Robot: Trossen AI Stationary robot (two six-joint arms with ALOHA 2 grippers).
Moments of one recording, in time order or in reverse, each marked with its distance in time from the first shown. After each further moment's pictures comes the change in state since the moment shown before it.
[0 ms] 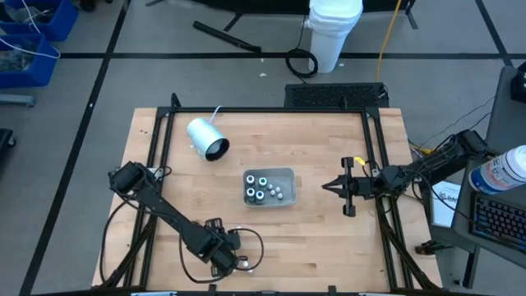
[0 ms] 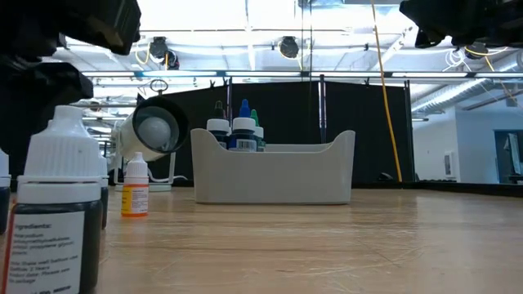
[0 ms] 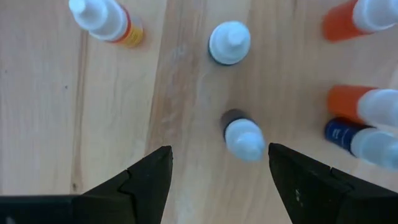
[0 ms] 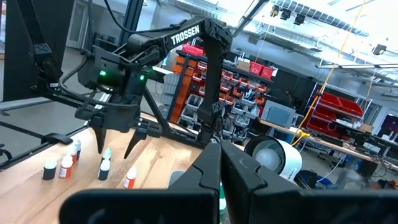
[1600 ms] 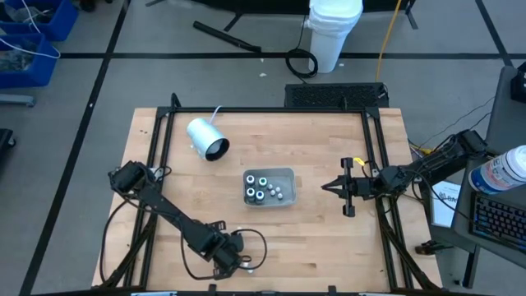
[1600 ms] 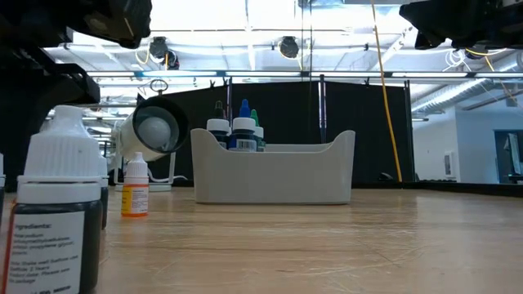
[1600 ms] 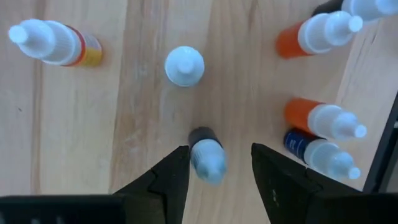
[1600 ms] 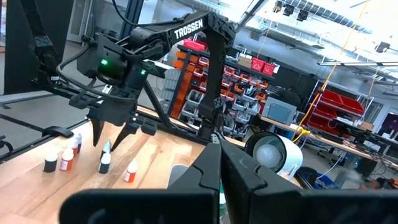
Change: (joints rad) left arm 0.012 0.000 -0.001 0.092 0.068 0.026; right arm 0.000 0.000 0.000 -0.023 0.000 -0.004
